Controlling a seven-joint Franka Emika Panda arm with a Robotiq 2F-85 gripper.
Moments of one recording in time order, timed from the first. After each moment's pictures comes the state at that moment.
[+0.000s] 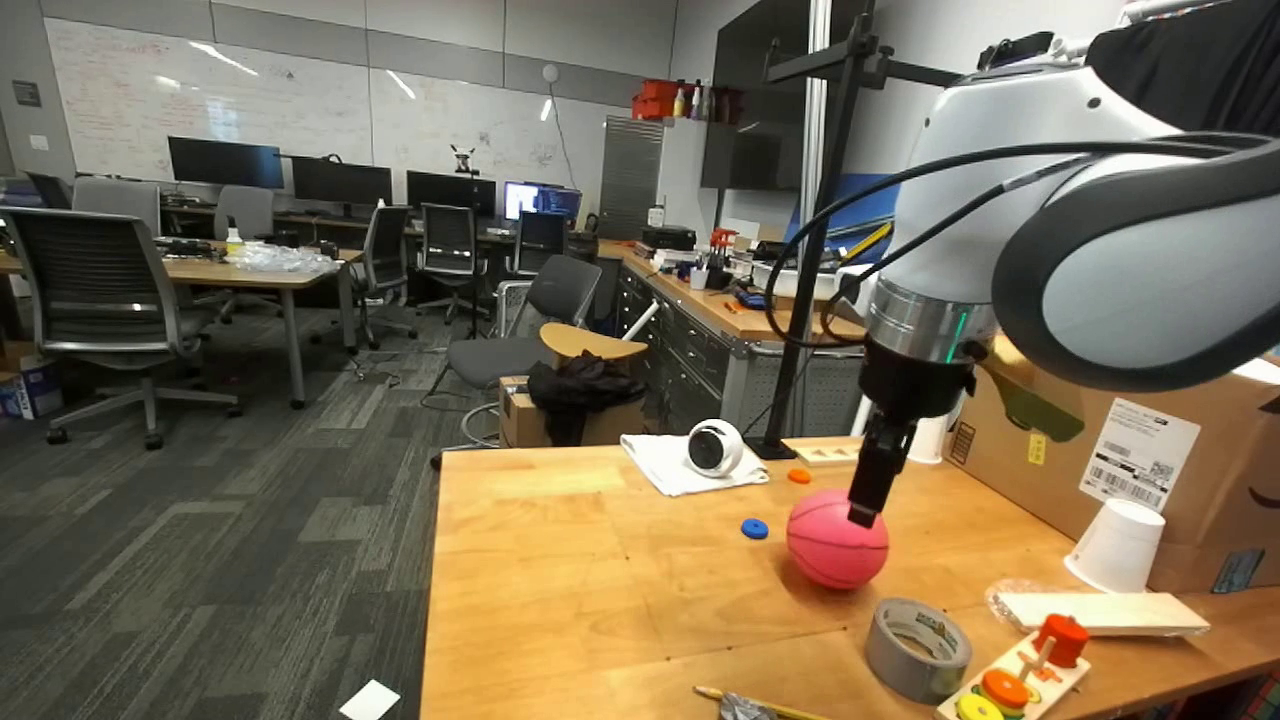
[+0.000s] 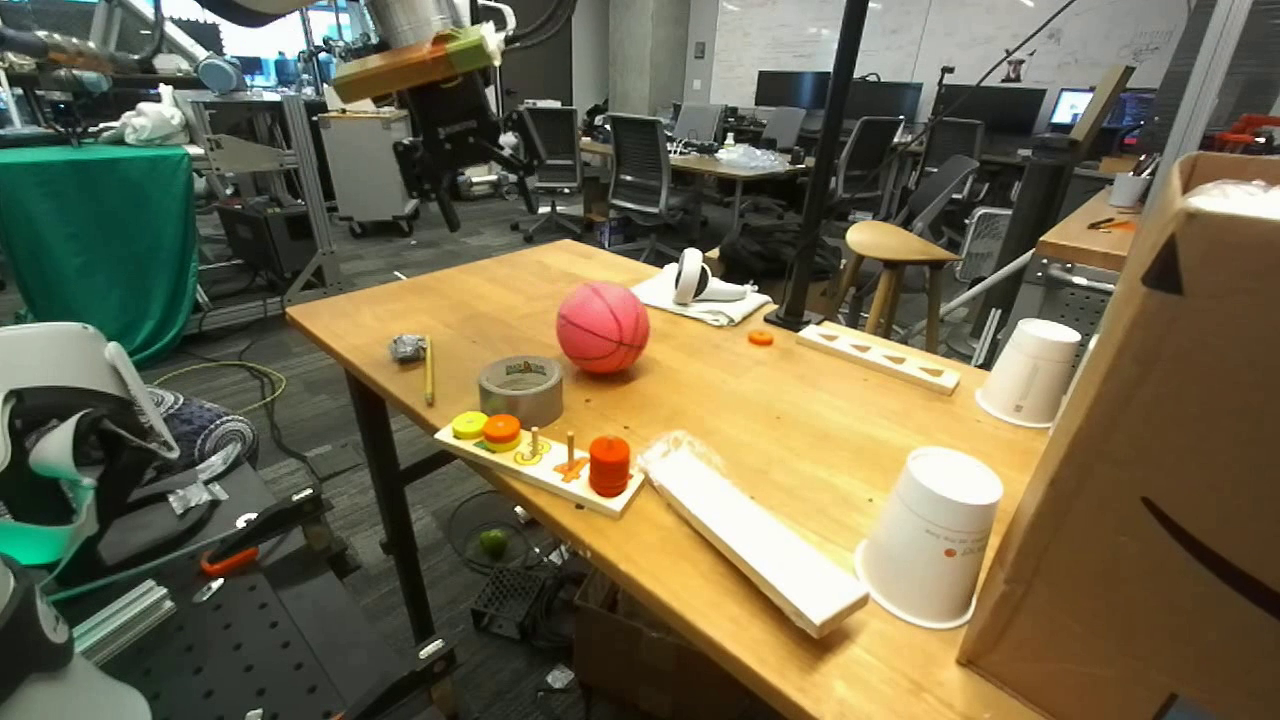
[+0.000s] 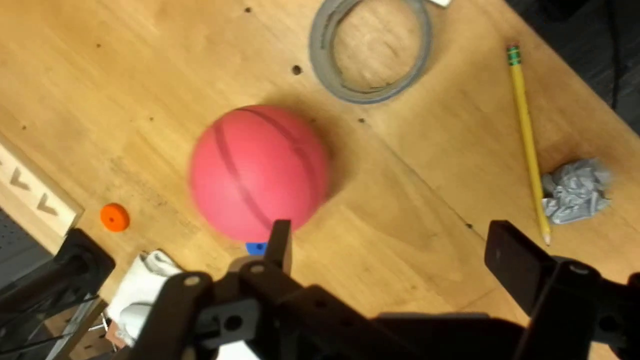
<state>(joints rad) 0.20 -0.23 0.22 -2.47 -0.31 2.36 -0.13</state>
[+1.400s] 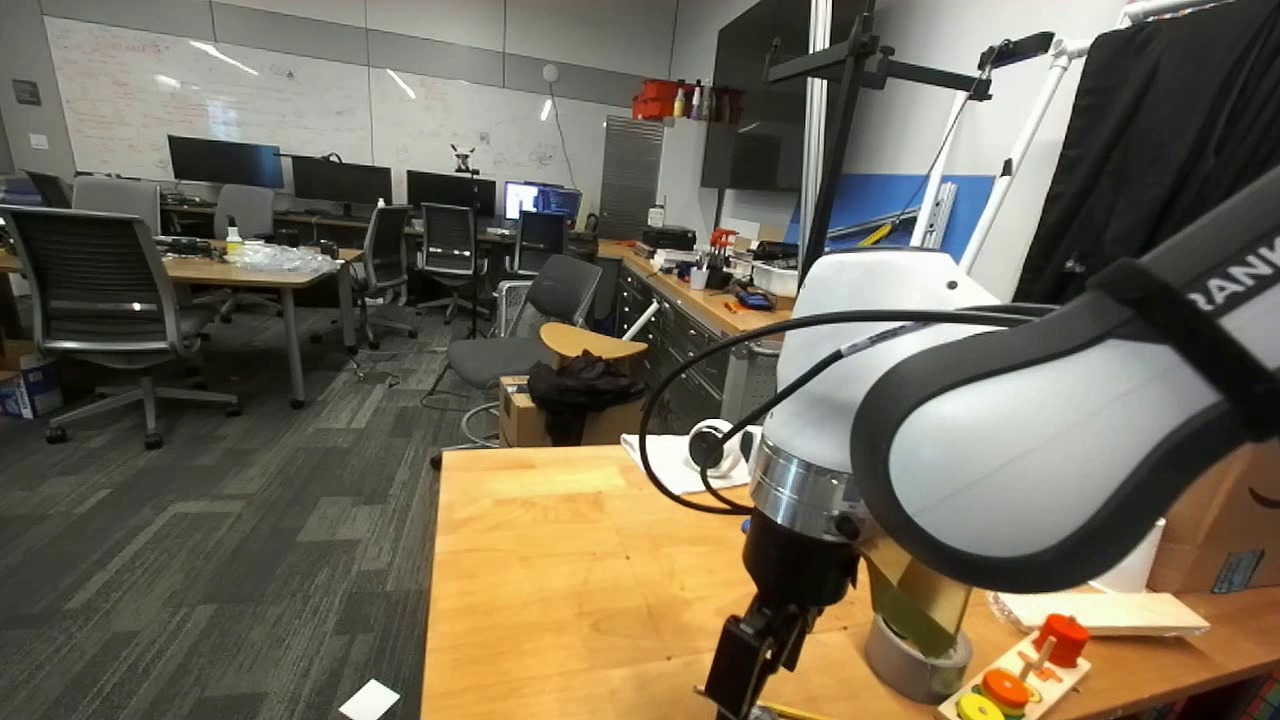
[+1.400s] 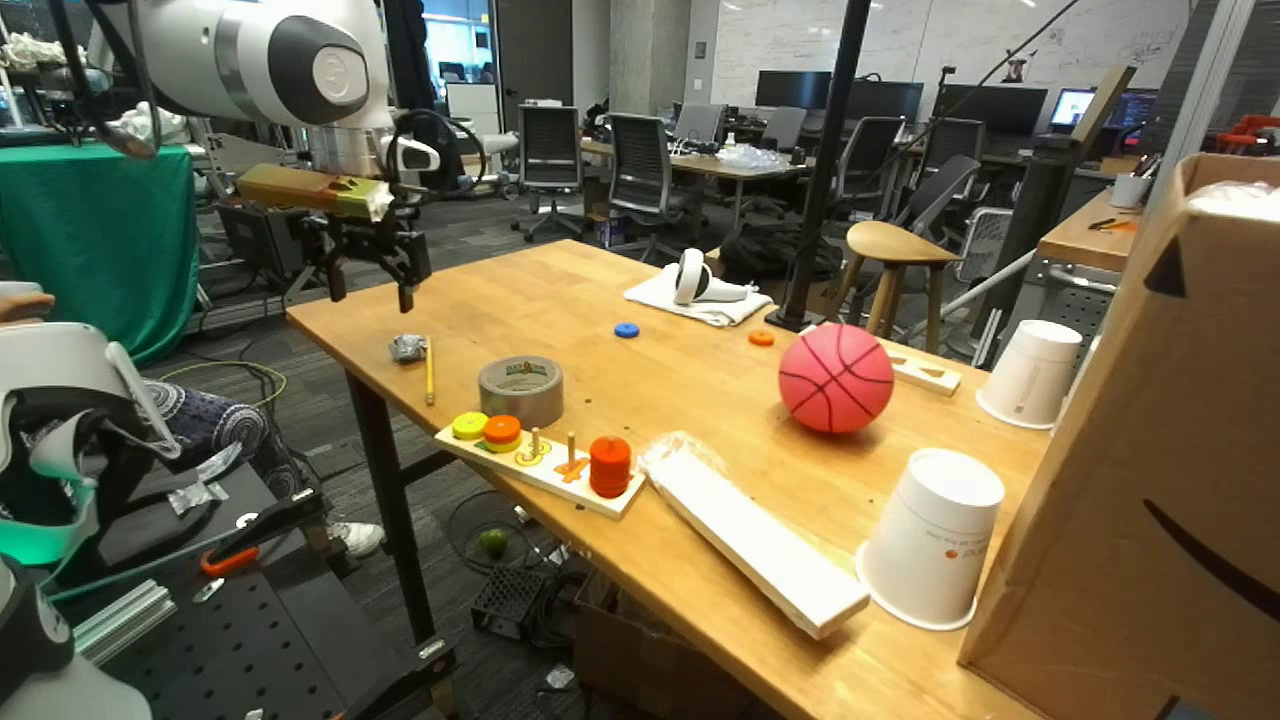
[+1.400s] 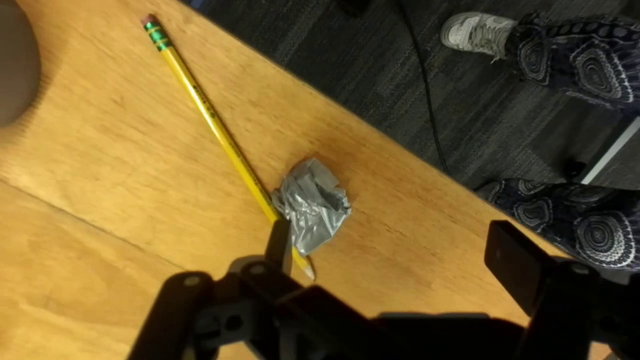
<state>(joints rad) 0.34 0.04 0.32 -2.48 0.06 2.54 -0.01</state>
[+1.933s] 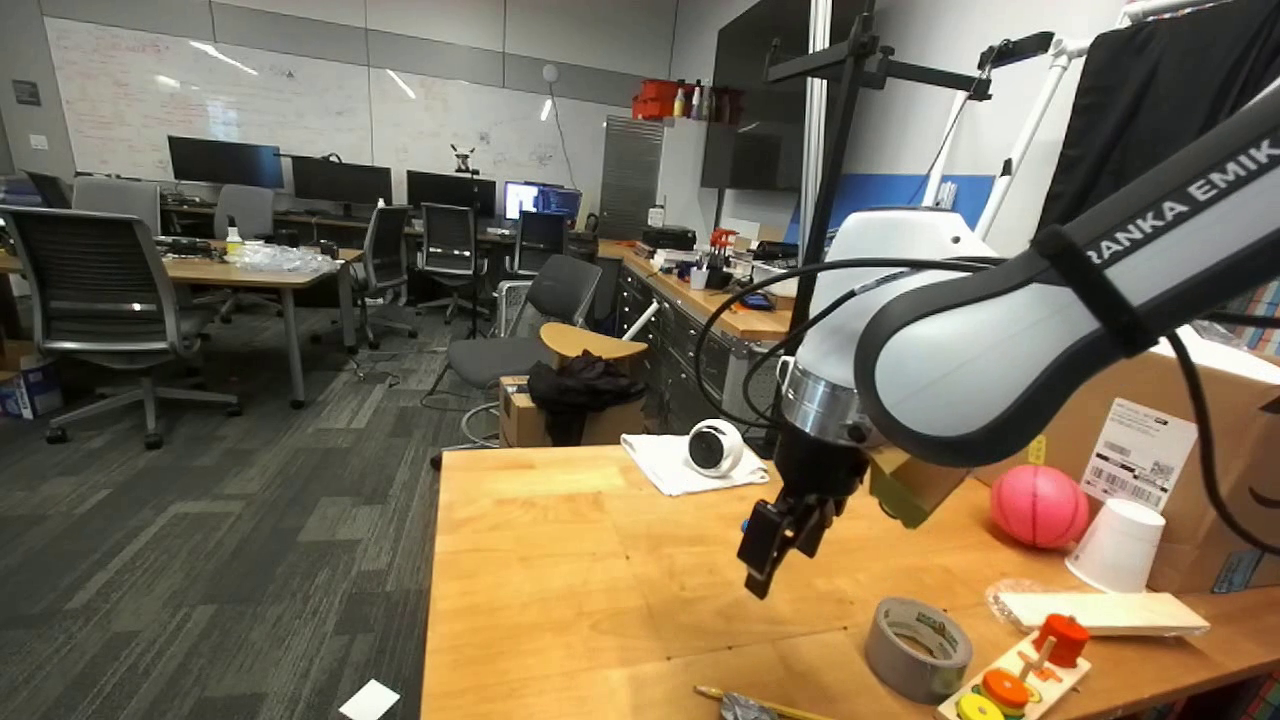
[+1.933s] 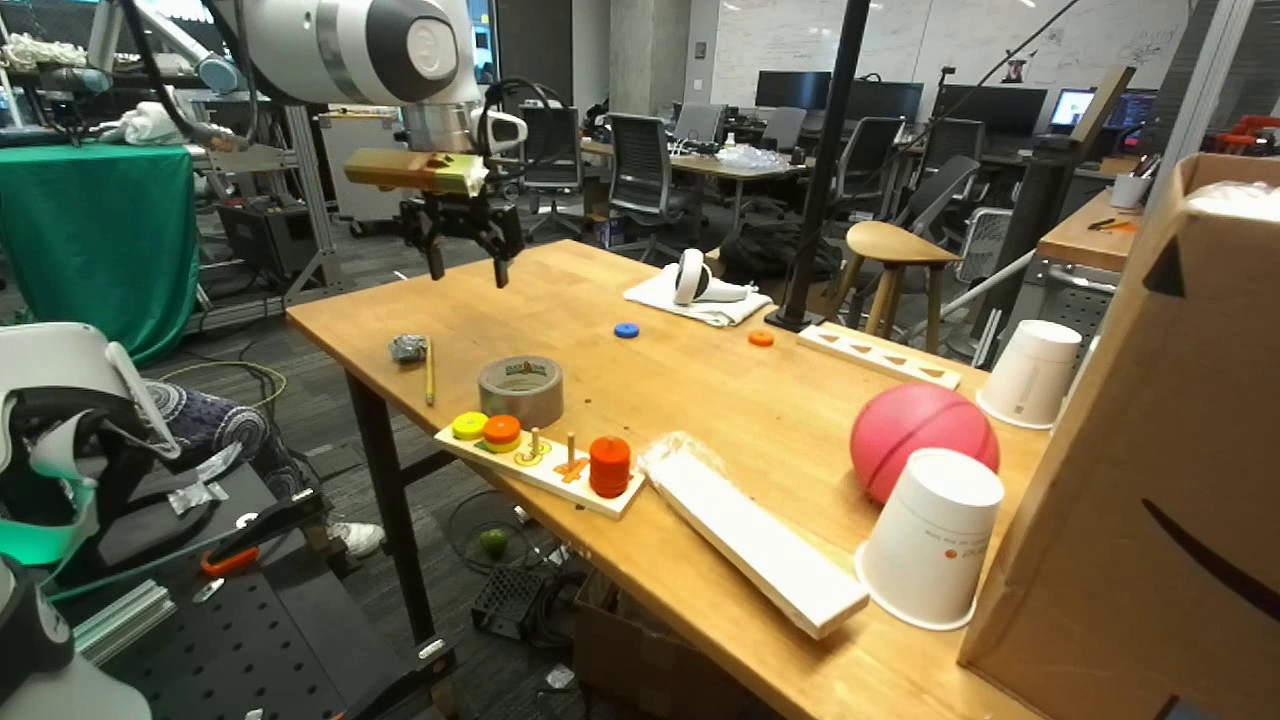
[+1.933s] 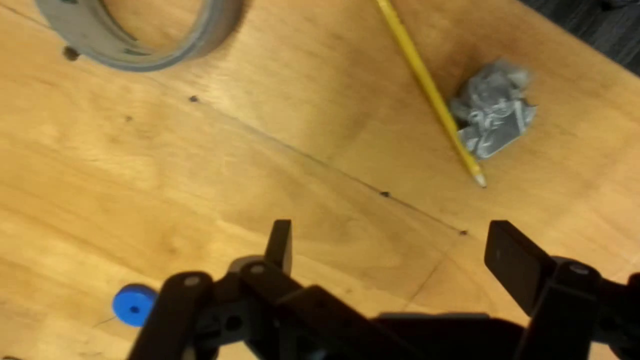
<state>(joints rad) 0.24 0.06 0.22 -2.39 -0.08 2.54 -0.01</state>
